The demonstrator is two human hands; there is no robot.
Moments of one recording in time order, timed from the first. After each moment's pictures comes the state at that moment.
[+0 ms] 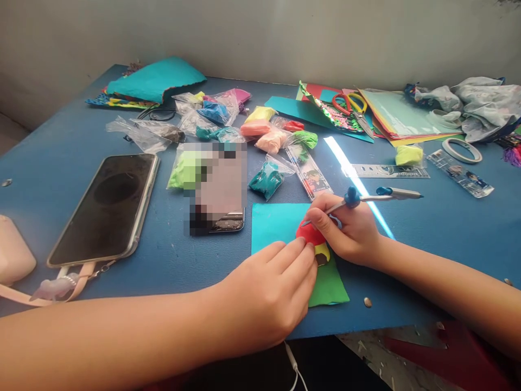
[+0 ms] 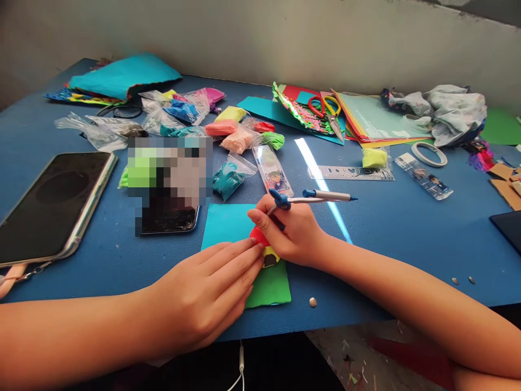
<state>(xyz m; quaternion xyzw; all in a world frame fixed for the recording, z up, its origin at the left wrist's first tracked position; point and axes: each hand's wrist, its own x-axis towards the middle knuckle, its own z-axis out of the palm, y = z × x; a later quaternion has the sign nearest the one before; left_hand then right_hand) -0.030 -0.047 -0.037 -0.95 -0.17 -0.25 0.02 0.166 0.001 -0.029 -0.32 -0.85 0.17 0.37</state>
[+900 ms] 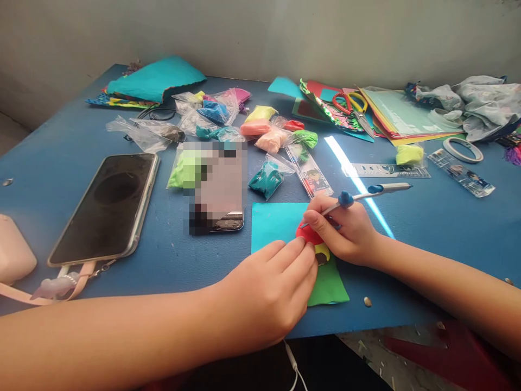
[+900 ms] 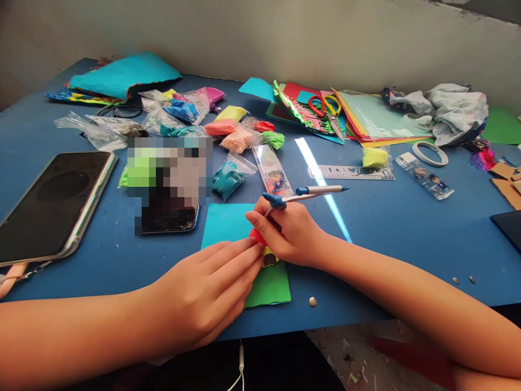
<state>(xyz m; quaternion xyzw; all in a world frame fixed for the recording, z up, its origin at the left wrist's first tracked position) -0.030 -0.046 -0.038 -0.96 -0.16 -0.24 0.03 0.165 0.001 -0.029 -0.32 -0.86 0.18 0.34</state>
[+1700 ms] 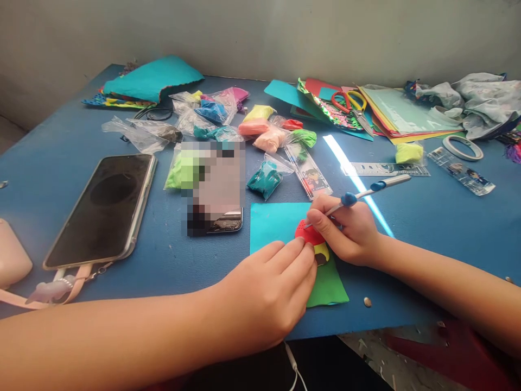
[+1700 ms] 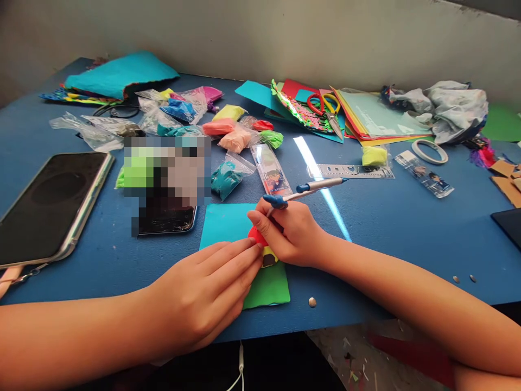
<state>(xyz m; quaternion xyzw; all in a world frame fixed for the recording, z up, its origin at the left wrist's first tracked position) -0.029 -0.046 -0.039 -0.95 -0.16 -0.25 0.03 0.168 0.000 -0.031 -0.32 -0.87 0.15 0.36</state>
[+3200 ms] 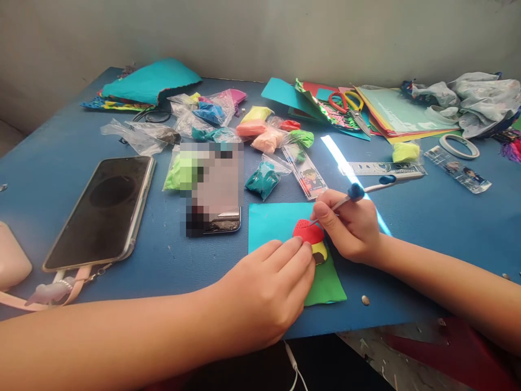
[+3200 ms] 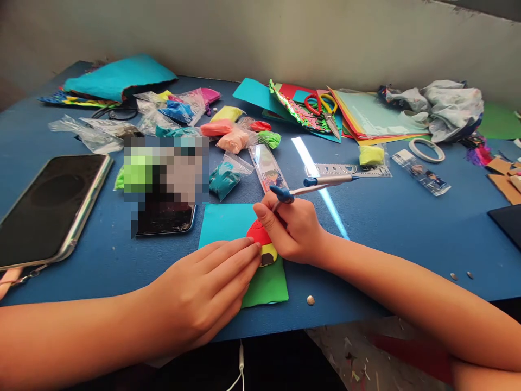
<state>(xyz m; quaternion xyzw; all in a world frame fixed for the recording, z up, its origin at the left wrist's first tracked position) -0.029 -0.045 -0.038 -0.95 -0.16 -0.25 0.04 0.170 0.000 -0.033 -0.33 -0.84 0.11 0.41</state>
